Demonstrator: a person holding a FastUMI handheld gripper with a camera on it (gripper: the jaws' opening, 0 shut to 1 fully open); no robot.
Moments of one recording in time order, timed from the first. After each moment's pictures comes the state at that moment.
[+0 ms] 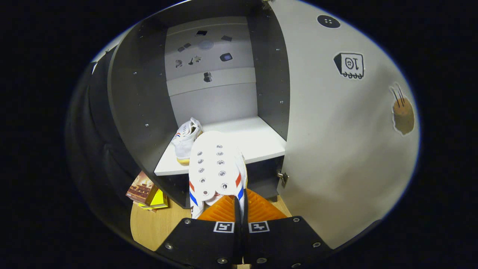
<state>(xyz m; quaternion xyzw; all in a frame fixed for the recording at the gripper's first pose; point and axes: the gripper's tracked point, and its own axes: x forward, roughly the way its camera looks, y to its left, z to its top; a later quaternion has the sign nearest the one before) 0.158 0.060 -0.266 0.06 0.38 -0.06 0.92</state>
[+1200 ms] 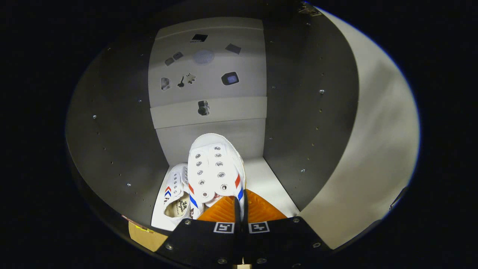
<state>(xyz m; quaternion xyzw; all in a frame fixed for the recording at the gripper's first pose) 0.329 0.052 -0.240 0.02 0.35 -0.07 0.93</state>
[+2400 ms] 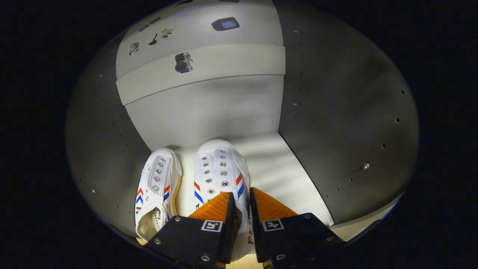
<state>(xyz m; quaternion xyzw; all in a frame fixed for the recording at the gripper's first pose) 0.377 0.061 -0.338 0.03 0.45 -0.05 0.89</state>
